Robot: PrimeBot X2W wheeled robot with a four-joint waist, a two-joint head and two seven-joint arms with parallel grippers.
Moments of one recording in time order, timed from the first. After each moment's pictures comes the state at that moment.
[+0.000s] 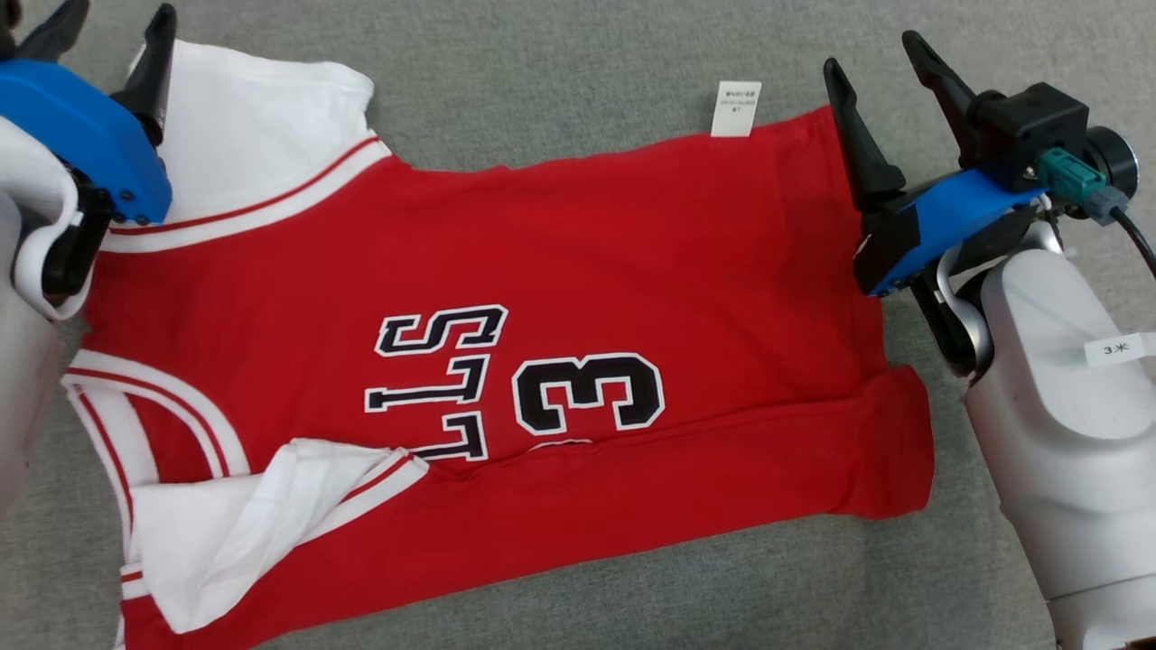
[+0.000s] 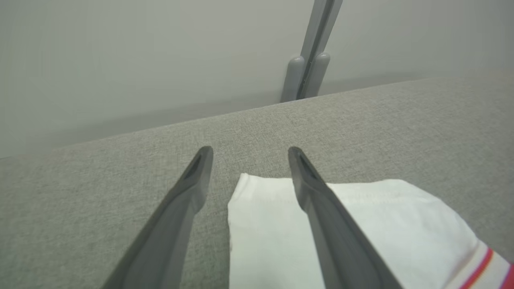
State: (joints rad) left arm -1.05 0.53 -0.64 0.78 -0.75 -0.13 0.04; right arm -0.82 -0.19 0.21 0.59 0.15 0.13 -0.16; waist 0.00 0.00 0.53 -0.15
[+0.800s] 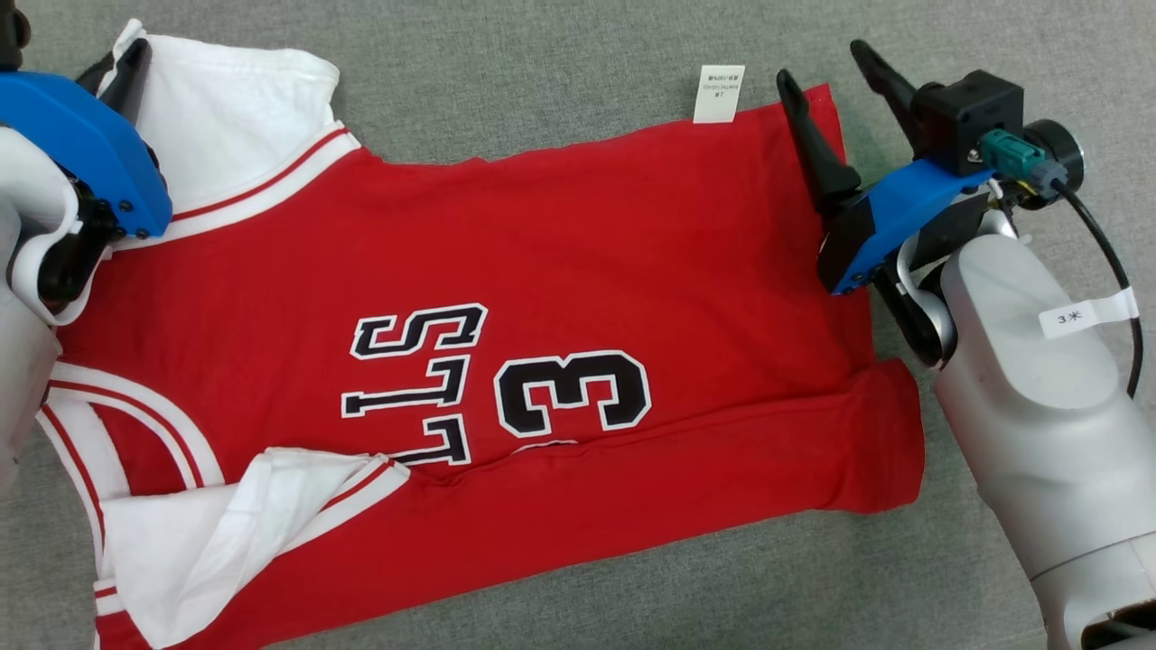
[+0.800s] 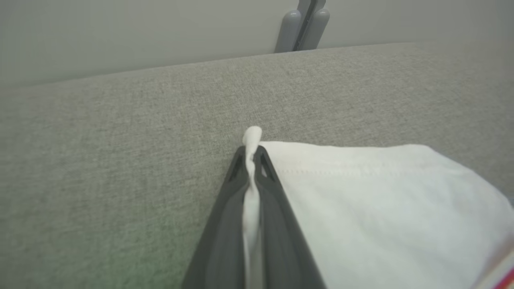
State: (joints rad) left arm -1.13 0.56 -0.89 0.87 -1.01 -0.13 0.06; right arm -0.91 -0.17 0.31 0.74 0.20 0.13 -0.17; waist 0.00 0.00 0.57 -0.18
